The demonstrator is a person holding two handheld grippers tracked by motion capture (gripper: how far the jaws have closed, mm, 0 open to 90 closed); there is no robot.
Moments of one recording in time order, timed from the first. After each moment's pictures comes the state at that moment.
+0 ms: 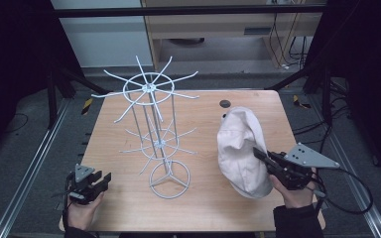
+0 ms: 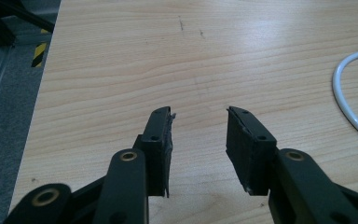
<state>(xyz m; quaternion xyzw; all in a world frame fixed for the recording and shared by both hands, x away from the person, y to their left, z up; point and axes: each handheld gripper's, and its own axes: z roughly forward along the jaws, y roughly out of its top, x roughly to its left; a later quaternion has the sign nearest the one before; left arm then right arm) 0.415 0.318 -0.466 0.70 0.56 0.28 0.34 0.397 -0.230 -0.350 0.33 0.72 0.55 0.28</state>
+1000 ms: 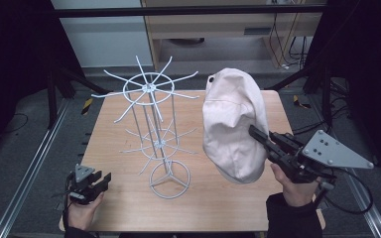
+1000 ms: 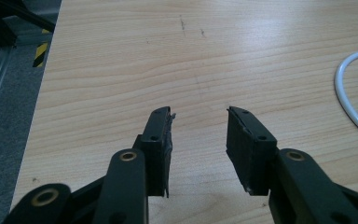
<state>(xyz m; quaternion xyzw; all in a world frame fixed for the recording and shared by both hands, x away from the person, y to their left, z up) 0.416 0.317 -0.466 0.70 0.56 0.28 0.34 0.372 -0.204 -0.263 0.22 0.64 0.66 0.32</state>
